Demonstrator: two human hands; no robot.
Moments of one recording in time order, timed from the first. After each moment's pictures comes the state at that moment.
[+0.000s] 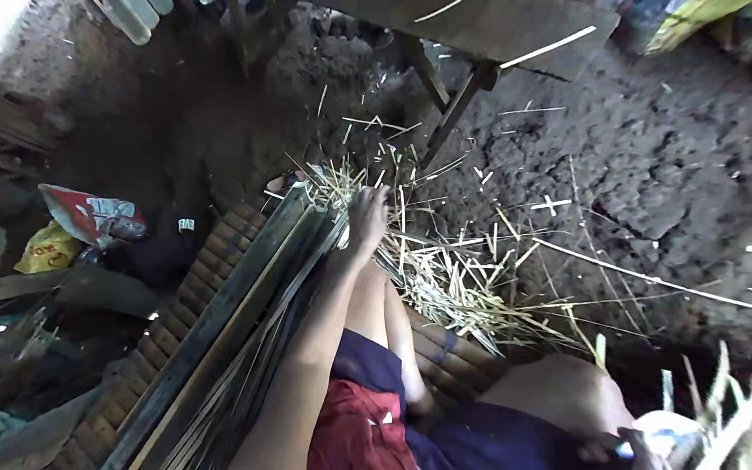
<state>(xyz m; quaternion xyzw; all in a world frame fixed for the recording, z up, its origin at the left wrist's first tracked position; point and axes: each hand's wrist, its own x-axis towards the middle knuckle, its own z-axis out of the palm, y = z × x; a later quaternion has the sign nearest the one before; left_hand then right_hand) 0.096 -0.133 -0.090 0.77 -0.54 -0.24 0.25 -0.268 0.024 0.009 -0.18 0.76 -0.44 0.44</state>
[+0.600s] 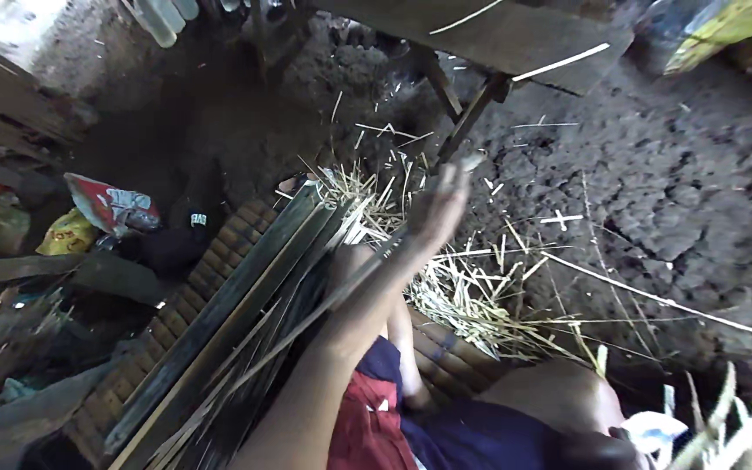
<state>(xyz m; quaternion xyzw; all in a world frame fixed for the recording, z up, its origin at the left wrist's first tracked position) 0.019 -0.151 0.008 0.75 -0.57 -0.18 0.27 -0.270 0.026 0.010 -0.16 0.77 -0.42 0.45</state>
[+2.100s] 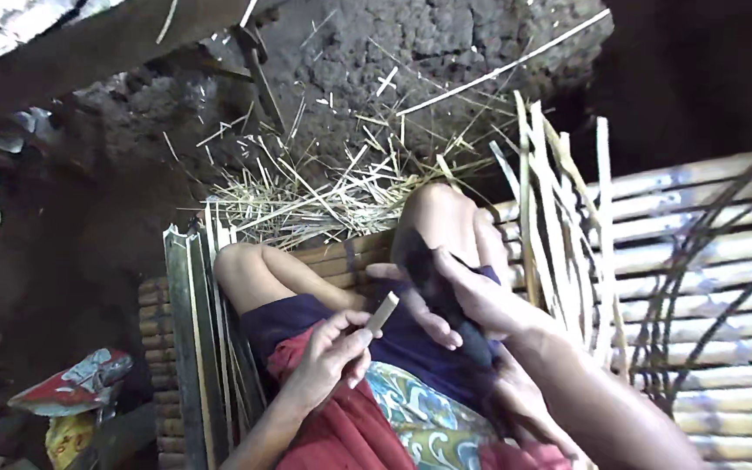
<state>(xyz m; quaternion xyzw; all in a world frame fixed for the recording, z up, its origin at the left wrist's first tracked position) -0.048 0.100 0.061 0.39 -0.34 -0.81 0.27 -0.292 0.068 0.051 -0.26 0.32 -0.27 0.87</state>
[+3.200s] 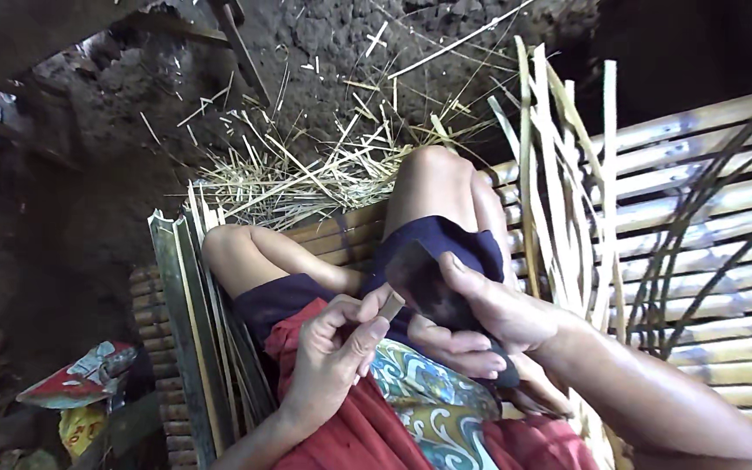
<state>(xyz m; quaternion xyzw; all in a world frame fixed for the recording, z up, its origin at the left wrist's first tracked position) -0.064 0.116 0.090 0.43 -0.36 -0.74 0.37 -0.282 0.091 0.076 -0.13 0.14 -0.19 0.96</state>
